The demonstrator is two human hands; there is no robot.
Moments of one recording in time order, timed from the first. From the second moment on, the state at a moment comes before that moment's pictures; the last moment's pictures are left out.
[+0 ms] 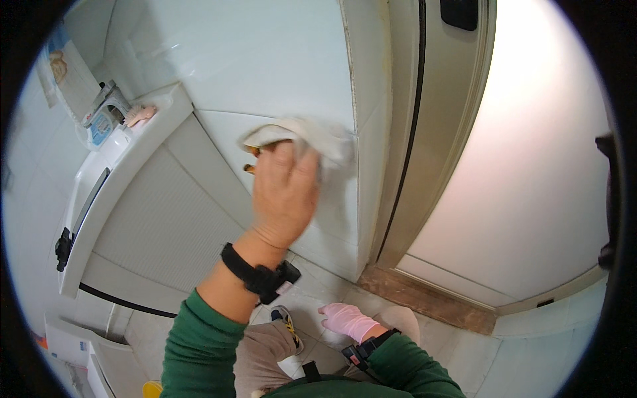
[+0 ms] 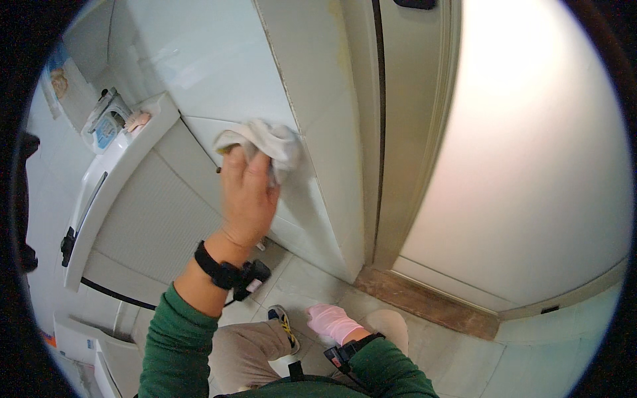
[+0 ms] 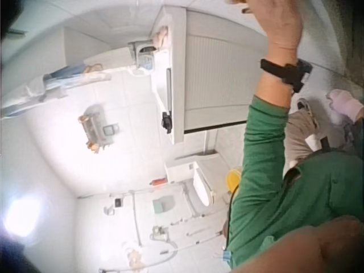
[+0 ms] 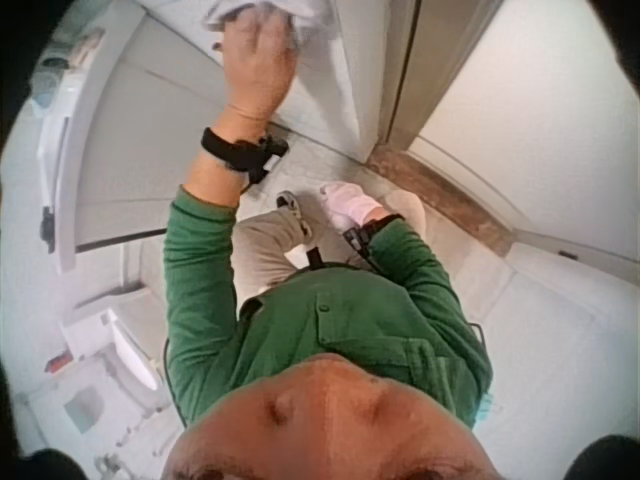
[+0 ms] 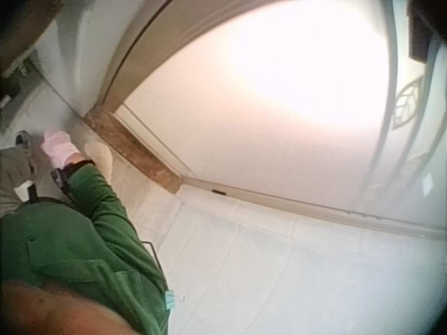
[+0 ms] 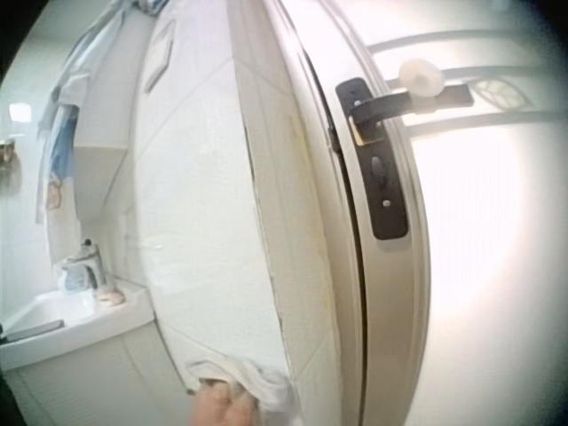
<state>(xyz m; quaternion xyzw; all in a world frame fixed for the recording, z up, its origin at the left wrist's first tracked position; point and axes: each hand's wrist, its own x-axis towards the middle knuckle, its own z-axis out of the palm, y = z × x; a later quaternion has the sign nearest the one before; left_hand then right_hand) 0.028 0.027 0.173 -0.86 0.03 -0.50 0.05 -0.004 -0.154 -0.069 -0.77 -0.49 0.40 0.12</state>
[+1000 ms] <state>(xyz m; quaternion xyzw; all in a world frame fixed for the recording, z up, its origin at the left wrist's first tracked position) 0.009 -0.066 0.180 -0.88 0.22 -0.41 0.01 -0.001 -0.157 -0.048 -0.78 -0.44 0.45 0.05</state>
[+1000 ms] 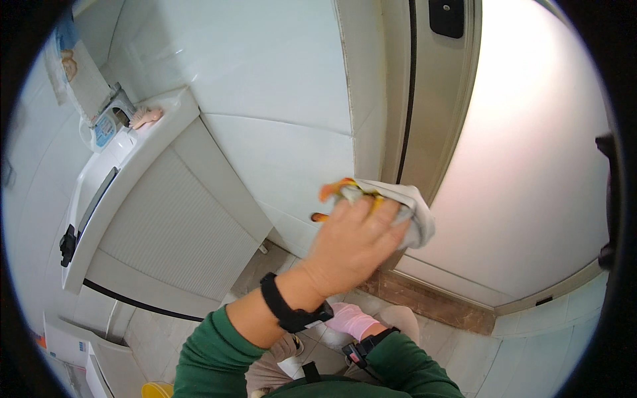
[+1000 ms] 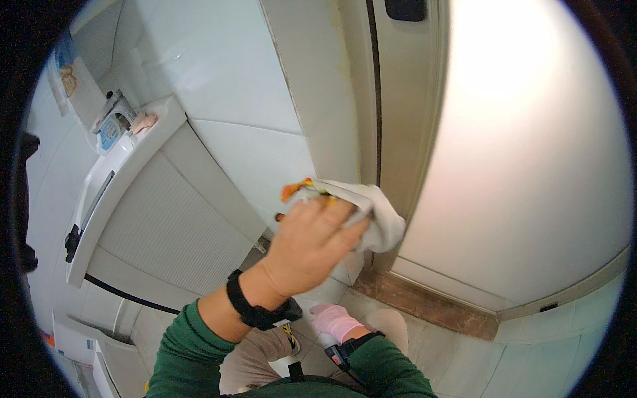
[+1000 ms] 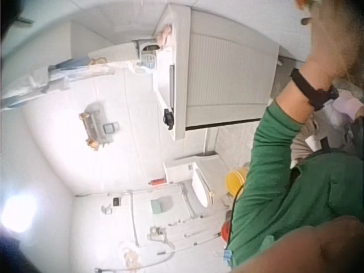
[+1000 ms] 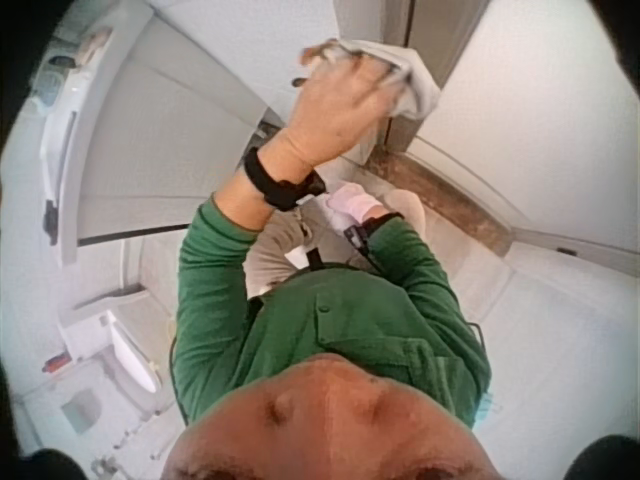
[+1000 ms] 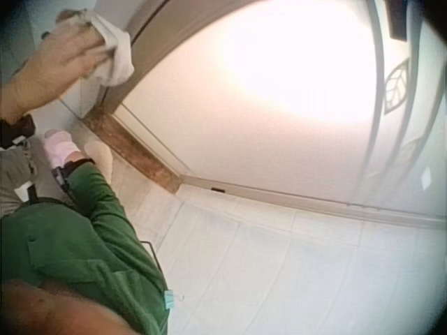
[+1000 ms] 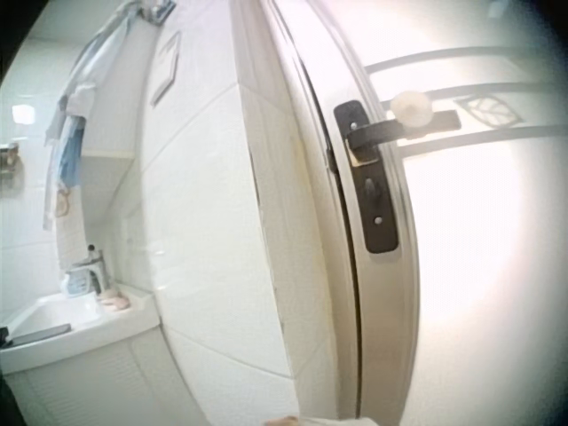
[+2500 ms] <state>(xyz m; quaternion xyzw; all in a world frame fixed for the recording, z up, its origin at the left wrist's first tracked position) -0.192 -0.039 0.034 -0.64 -0.22 -0.27 -0.69 0.100 -0.141 0.188 -0.58 -0.38 -0.36 0.62</state>
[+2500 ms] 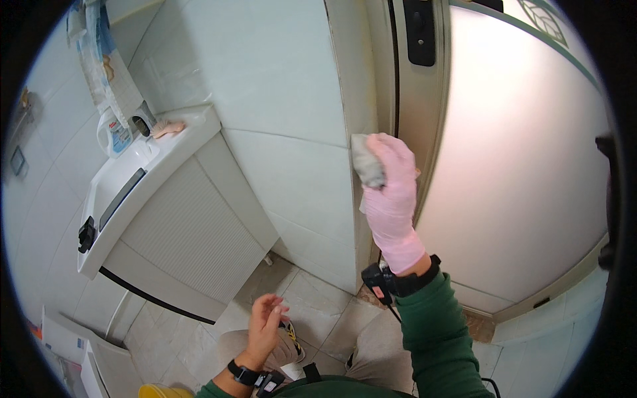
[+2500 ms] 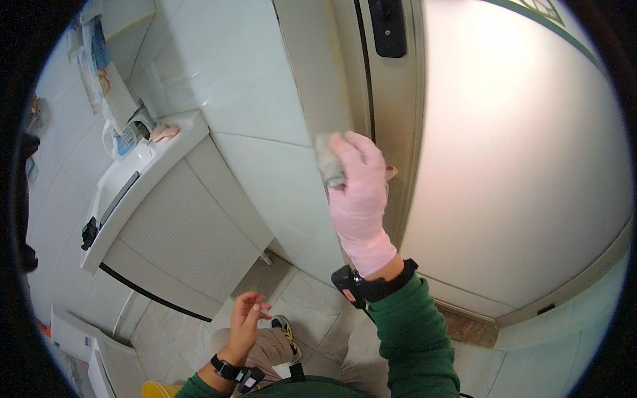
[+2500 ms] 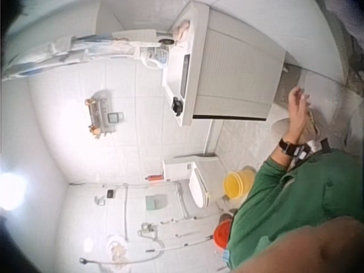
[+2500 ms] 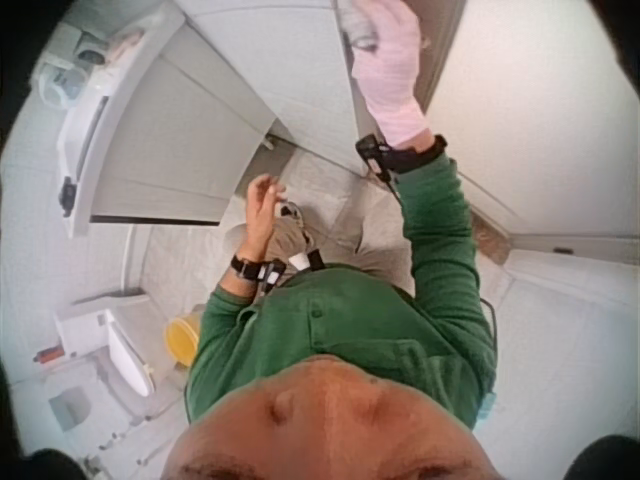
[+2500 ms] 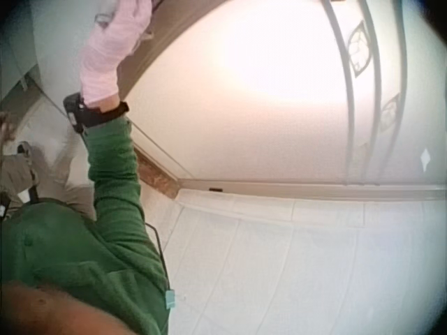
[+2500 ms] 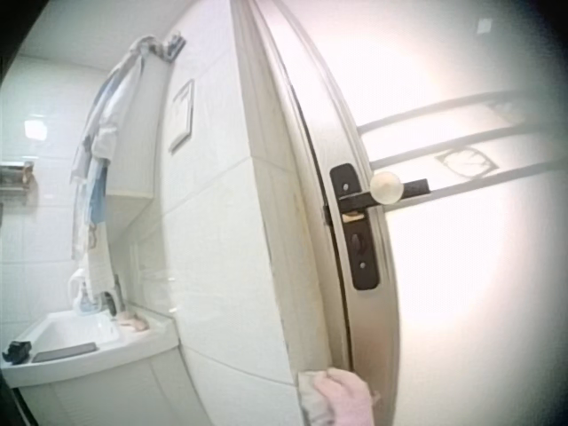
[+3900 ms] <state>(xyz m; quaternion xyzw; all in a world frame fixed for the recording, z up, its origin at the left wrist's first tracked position) -0.269 0.036 -0.014 -0.66 -0.34 -0.33 -0.58 0.054 -0.138 0.092 -0.74 -0.36 -0.33 0.47</state>
